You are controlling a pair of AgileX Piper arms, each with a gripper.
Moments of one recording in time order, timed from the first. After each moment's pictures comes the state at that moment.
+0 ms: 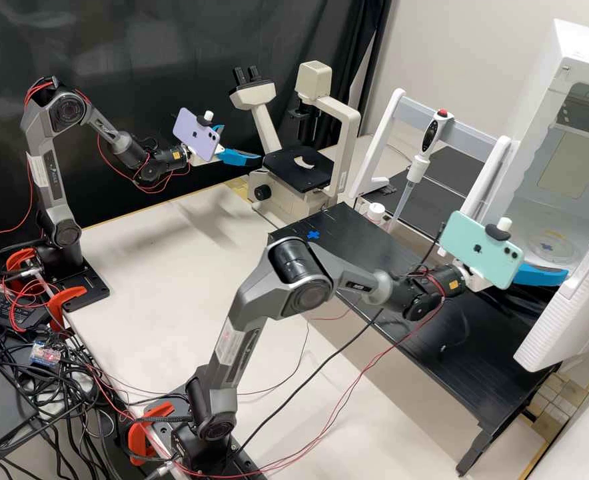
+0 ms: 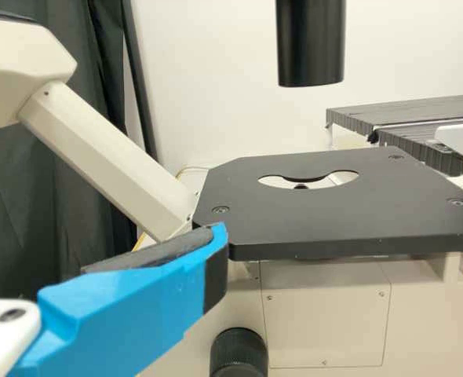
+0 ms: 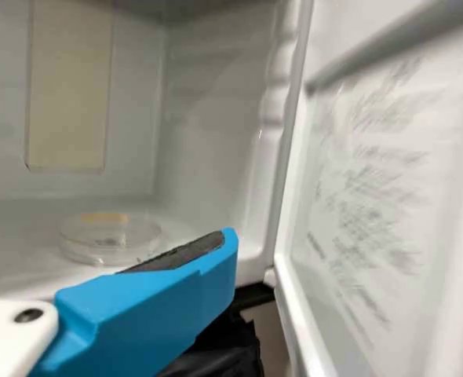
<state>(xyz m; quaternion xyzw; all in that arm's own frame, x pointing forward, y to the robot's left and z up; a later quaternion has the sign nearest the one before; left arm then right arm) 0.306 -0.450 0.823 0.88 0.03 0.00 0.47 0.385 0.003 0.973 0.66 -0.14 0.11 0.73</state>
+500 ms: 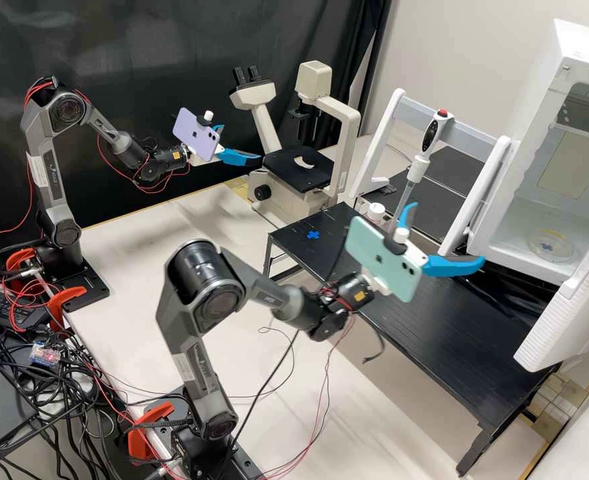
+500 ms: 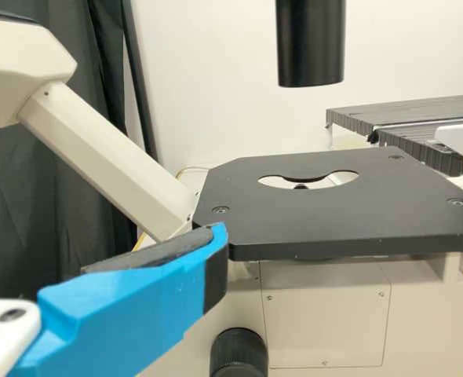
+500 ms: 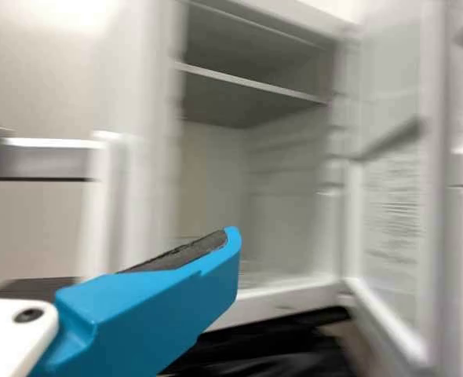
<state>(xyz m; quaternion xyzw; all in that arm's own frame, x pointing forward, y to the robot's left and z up) 0.306 -0.450 0.823 0.88 0.03 0.00 0.47 0.239 0.059 0.888 0.70 -0.04 0.20 0.68</state>
